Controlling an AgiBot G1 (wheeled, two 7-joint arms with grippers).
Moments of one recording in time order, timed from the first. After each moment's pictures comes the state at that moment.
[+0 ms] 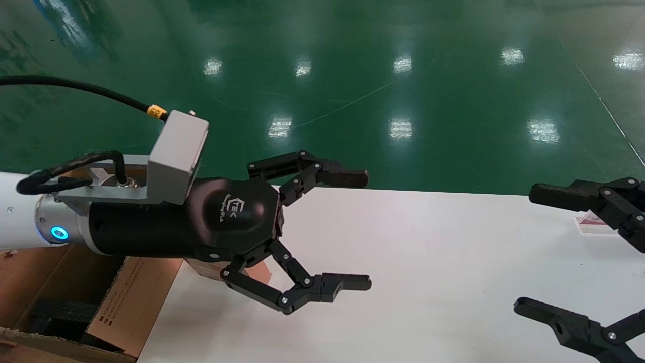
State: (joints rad) left arm -1.08 0.61 0.28 -1.28 0.73 1.49 -0.19; right arm 1.09 -0.57 -0.38 1.26 -0.66 -1.45 0.13
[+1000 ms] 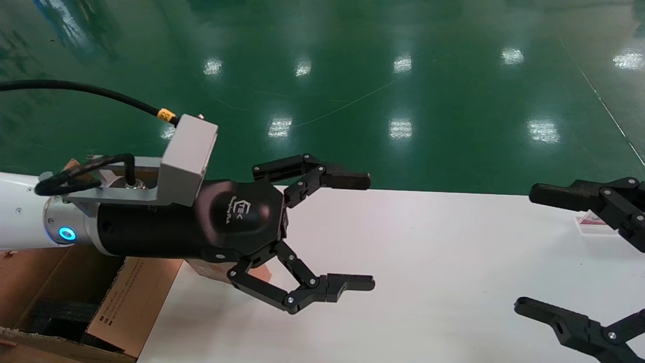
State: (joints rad) left arm -1.08 0.61 0.29 -1.28 0.76 1.48 -0.18; right arm 1.09 -0.57 -0.38 1.26 -0.66 -1.45 0.13
